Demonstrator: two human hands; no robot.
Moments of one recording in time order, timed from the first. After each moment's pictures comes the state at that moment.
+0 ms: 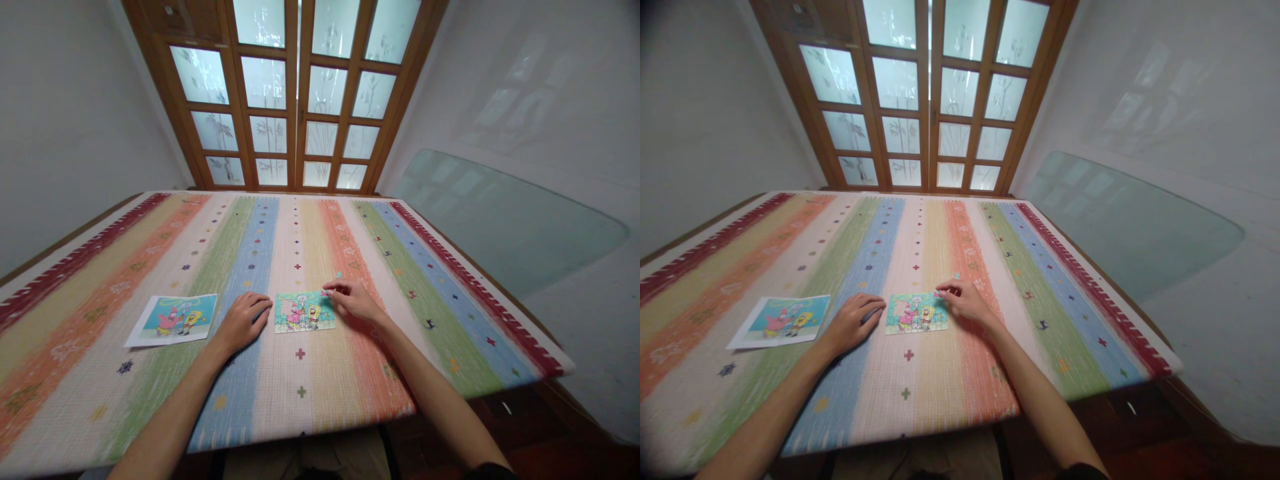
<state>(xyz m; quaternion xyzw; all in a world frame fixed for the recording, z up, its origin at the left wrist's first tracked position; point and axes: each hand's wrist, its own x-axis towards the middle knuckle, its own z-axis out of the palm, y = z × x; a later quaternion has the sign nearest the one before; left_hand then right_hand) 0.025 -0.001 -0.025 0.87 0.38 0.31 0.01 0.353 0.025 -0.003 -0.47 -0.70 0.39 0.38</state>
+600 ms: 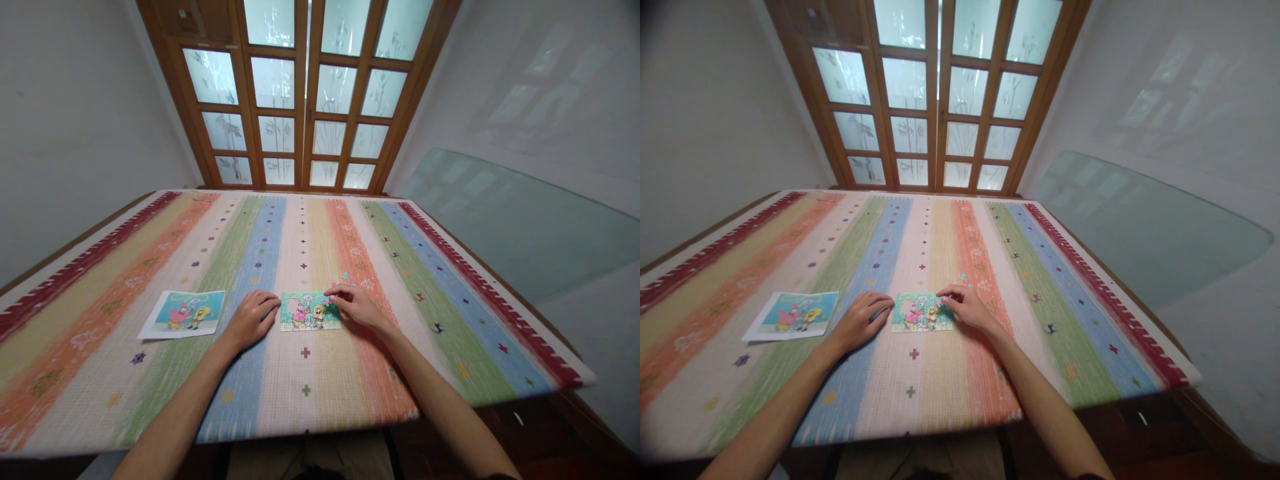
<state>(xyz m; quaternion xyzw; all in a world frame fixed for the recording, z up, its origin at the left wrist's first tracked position) 0.030 -0.005 -0.019 0.87 0.38 0.31 0.04 0.341 0.011 0.002 -0.43 -0.69 0.44 0.37</state>
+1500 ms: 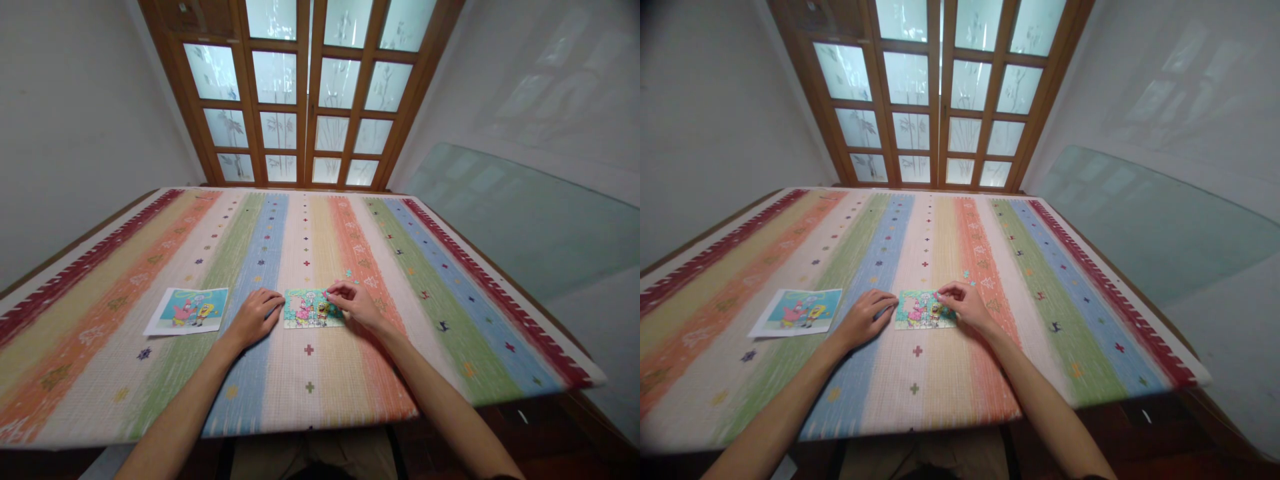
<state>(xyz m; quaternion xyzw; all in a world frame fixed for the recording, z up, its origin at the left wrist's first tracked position) 0.031 -0.006 -0.020 0.88 0.38 0.30 0.04 0.326 0.009 -0.005 -0.43 -0.60 0.52 0.43</state>
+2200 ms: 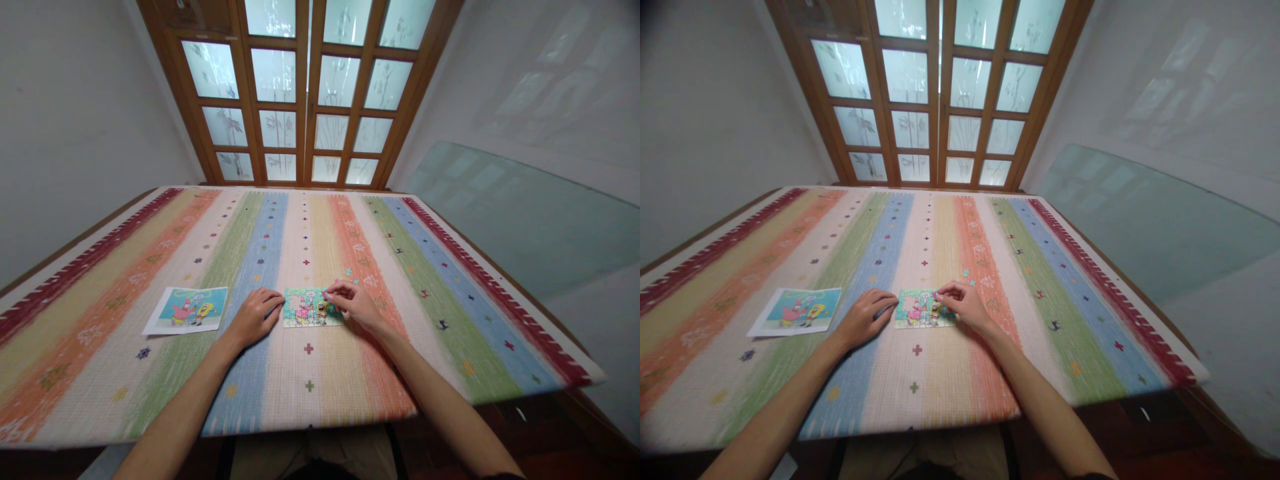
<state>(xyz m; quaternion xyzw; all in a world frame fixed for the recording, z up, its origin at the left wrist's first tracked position) 0.032 -0.005 -0.024 0.87 0.36 0.33 0.03 0.321 0.002 -0.001 -0.44 -0.56 0.55 0.44</state>
